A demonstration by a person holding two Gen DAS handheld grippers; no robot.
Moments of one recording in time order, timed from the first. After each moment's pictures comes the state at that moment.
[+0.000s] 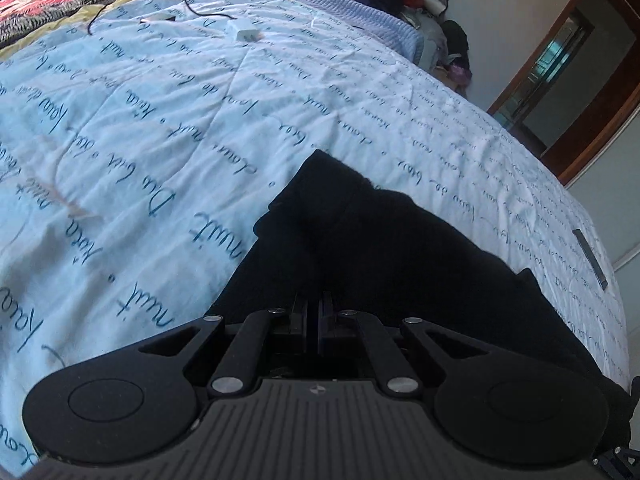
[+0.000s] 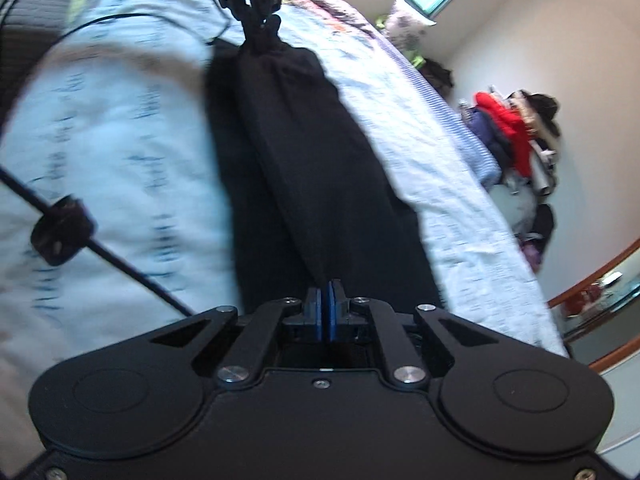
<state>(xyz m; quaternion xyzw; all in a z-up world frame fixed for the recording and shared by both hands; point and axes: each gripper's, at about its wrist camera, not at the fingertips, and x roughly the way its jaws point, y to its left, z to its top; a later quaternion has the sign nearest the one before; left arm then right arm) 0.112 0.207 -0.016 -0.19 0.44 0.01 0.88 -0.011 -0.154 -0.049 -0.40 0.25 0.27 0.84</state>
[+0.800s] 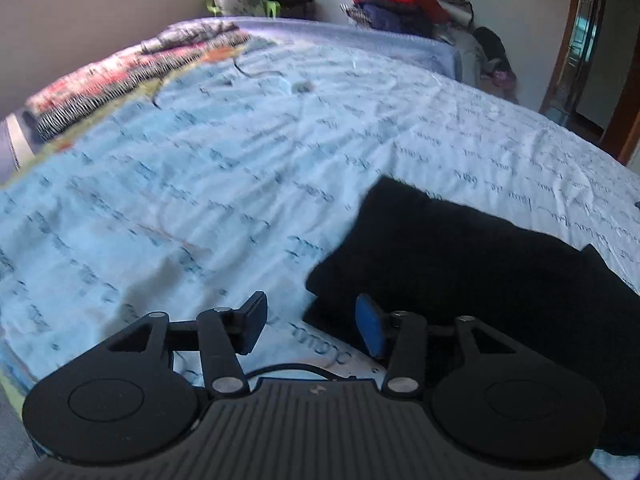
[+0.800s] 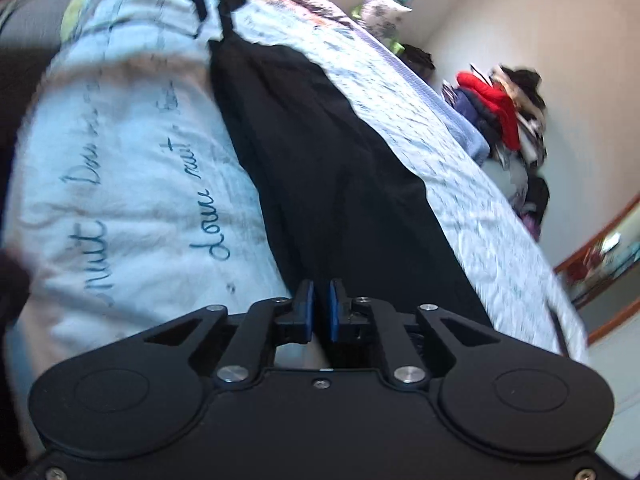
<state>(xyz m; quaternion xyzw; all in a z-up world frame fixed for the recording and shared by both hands) 0.066 0.195 0.019 -0.05 0.38 0.12 0.92 -0.042 -0.182 -0.044 -0.32 0.27 0.24 0.88</state>
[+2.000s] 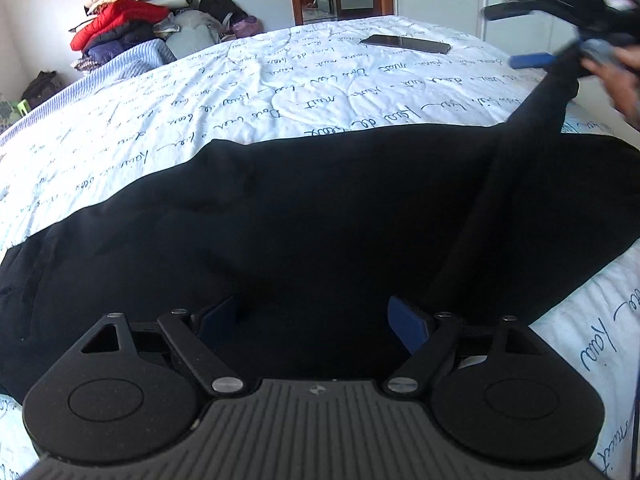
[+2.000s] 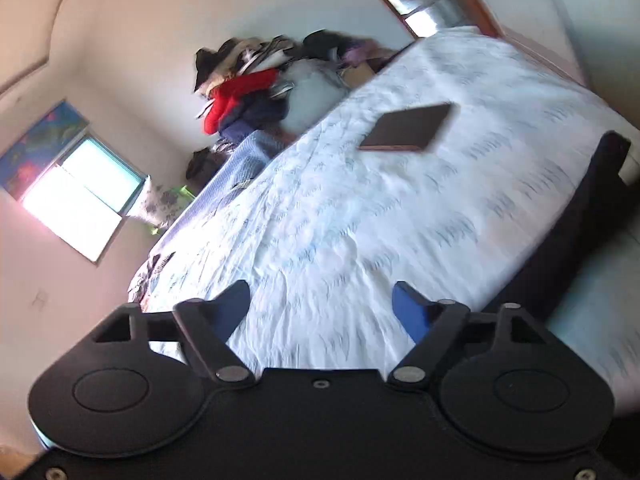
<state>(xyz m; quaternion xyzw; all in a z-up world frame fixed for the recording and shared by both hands) 0.051 -0.071 -0.039 0.16 0.40 -0.20 0.88 0.135 -0.482 -0.024 0.36 0.30 0.02 0.88</state>
